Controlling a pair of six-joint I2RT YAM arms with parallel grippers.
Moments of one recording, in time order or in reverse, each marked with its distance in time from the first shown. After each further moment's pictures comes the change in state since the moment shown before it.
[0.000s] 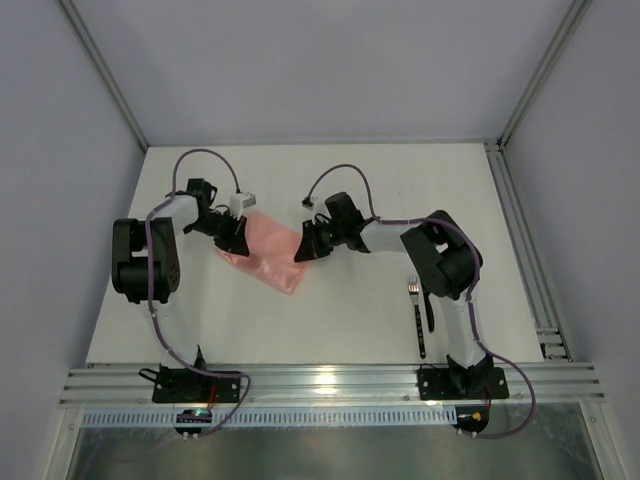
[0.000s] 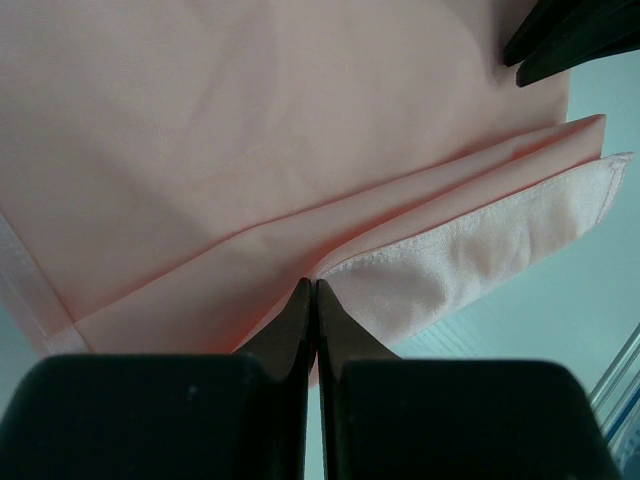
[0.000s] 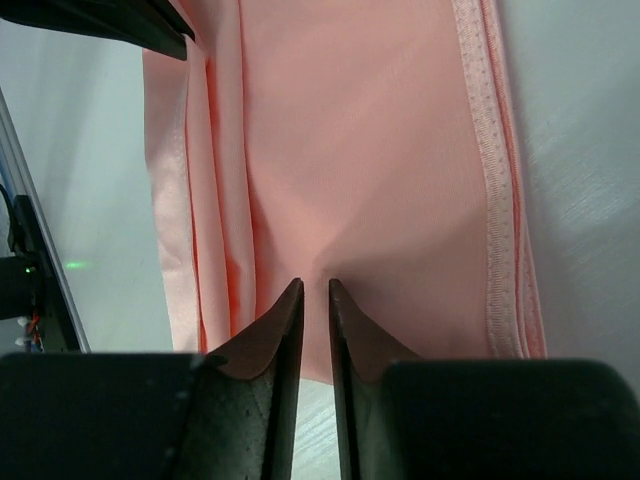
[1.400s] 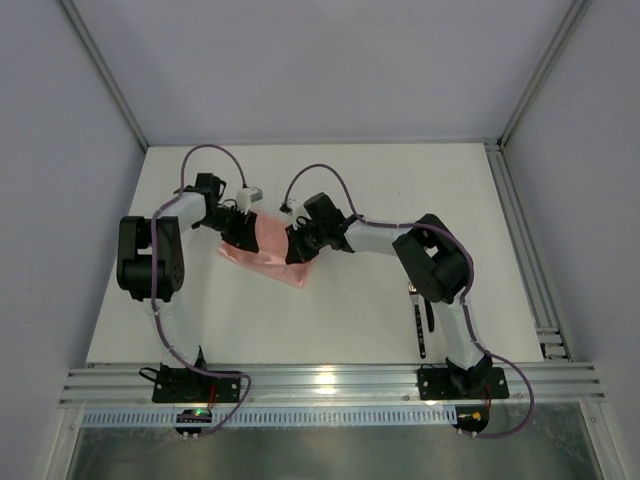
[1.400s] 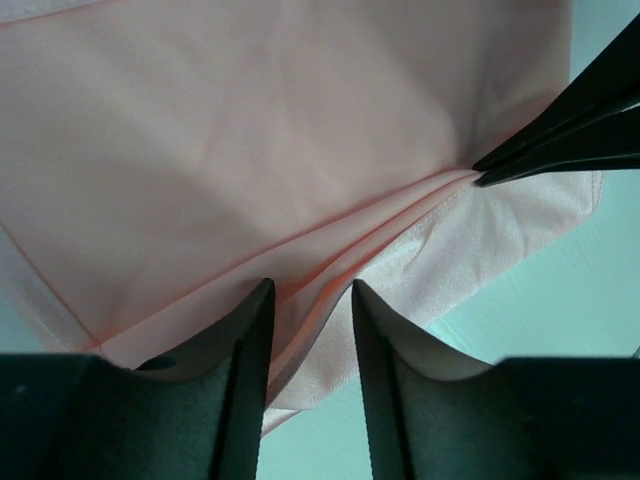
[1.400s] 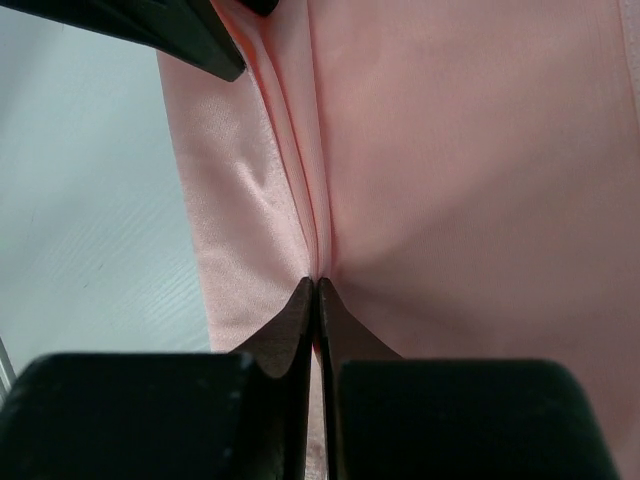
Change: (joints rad) left arm -0.055 0.029 0.038 0.039 -0.029 -0.089; right arm 0.103 0.013 0.136 -0.190 0.137 -0.225
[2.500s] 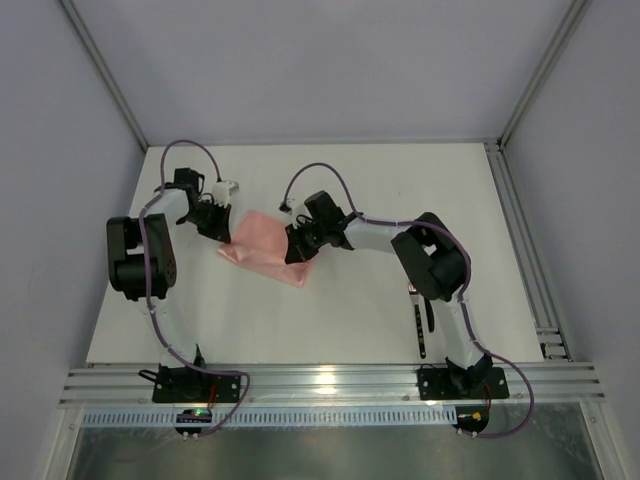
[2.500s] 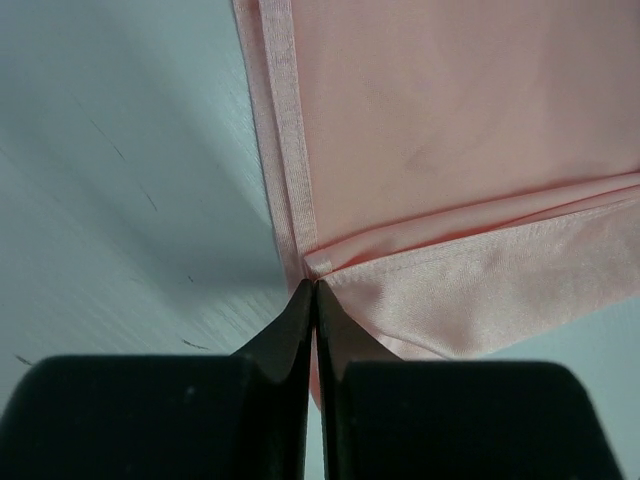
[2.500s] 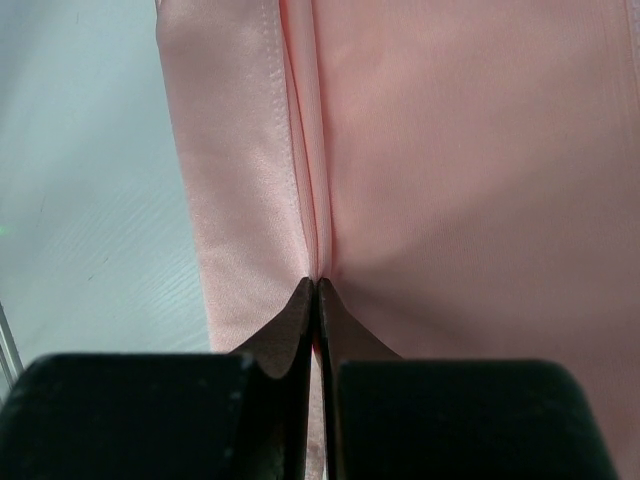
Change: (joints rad) left arm 0.116 0.010 0.042 0.040 -0.207 -0.040; right arm -0.014 0.025 0.028 -0.015 -0.059 -0.027
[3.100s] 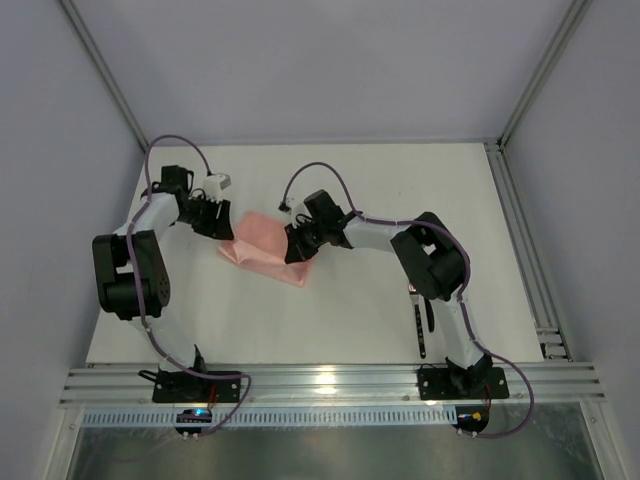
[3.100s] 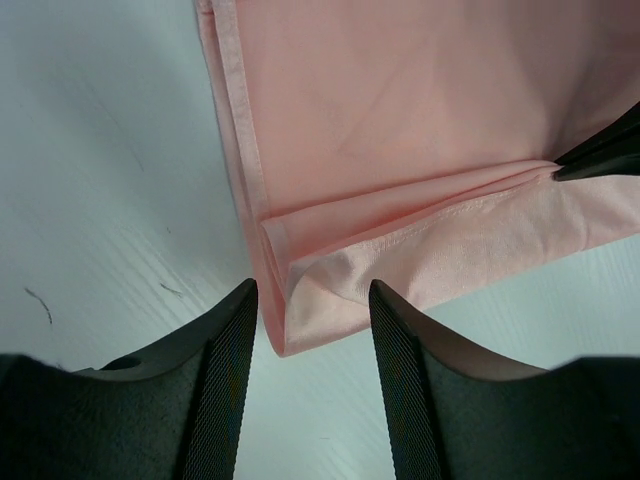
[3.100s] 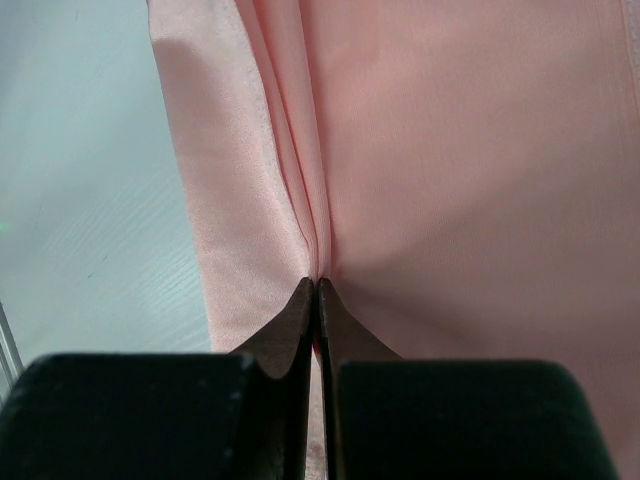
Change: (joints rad) left arm 0.018 -0.158 -0.067 -0.006 0.071 -0.035; right arm 0.000 0.010 0.024 -0.027 -0.003 -0.008
